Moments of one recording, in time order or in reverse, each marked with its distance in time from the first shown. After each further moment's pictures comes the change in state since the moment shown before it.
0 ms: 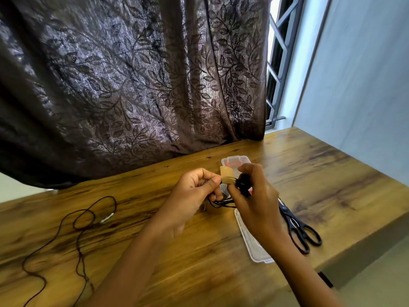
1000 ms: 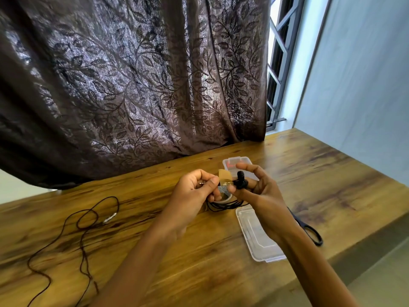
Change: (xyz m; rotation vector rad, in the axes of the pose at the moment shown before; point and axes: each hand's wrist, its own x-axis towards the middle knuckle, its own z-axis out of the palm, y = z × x) left_hand -0.007 -0.003 -0.001 0.019 0.084 0.021; right_hand 0.009 -0.006 -0.021 0.910 -0.307 0.624
